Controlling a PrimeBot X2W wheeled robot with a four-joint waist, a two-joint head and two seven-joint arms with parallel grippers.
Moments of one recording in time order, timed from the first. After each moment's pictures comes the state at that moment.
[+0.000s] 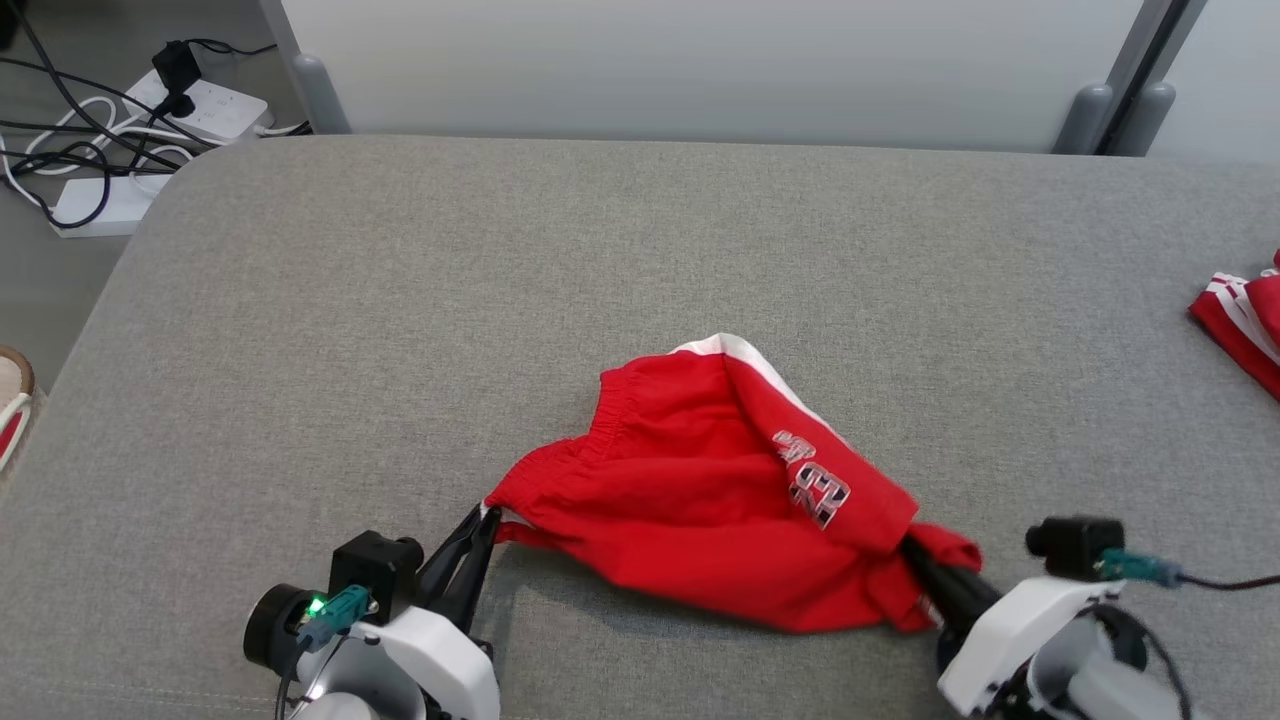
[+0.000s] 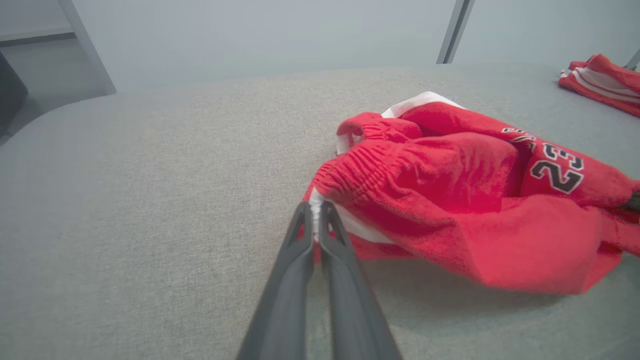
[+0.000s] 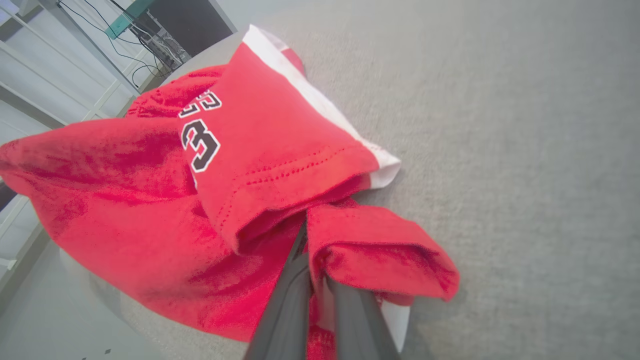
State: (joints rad) left arm -0.17 0.24 -0.48 0.30 -0.42 0.05 -0.09; right arm -0.36 -0.32 0.82 0.60 1.05 0.13 -0.20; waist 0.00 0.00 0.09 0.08
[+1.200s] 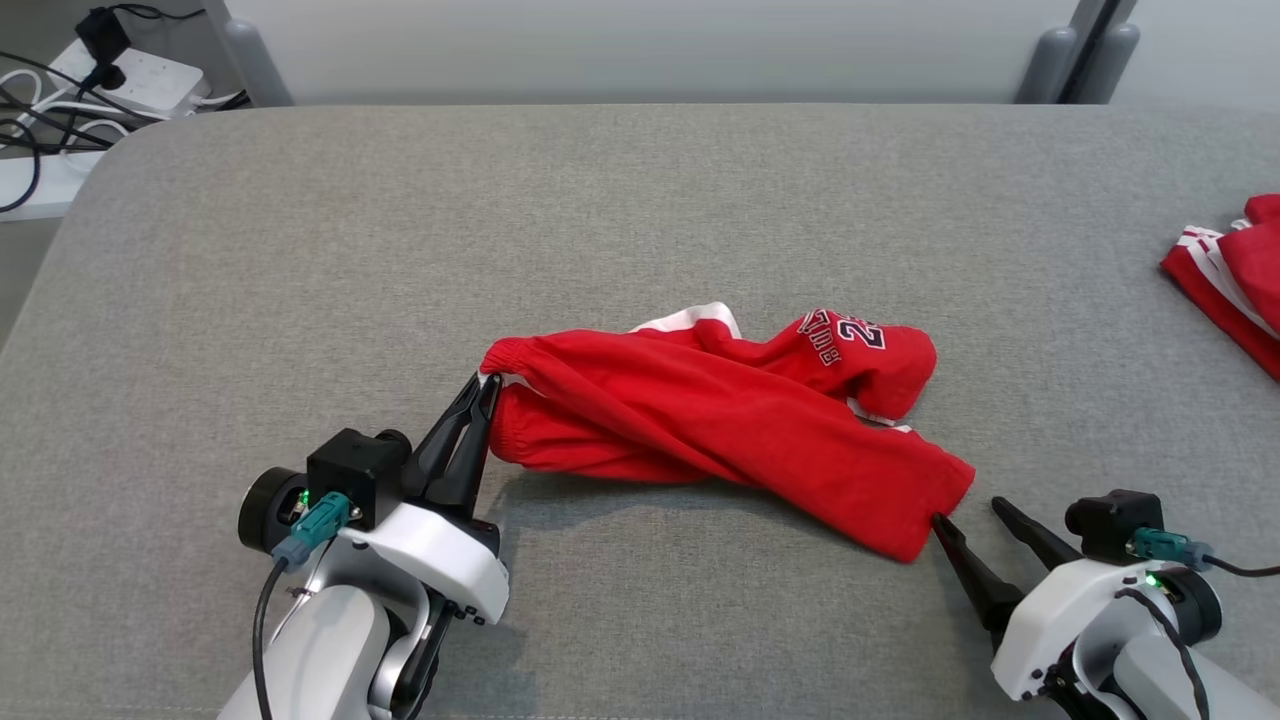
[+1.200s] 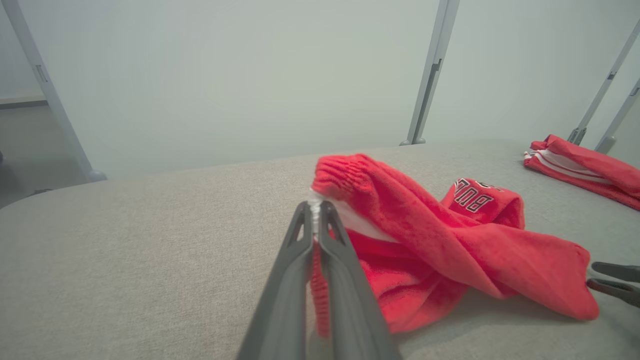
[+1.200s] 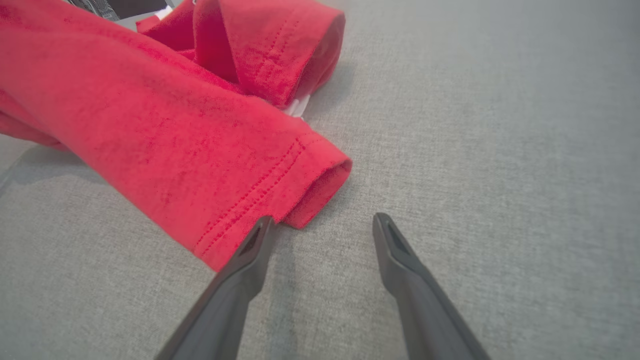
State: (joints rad) left arm -0.34 0.21 -0.46 0.31 -0.44 0.05 -0.19; right arm -0.44 -0.39 0.79 0.72 0.84 0.13 -0.25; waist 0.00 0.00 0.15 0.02
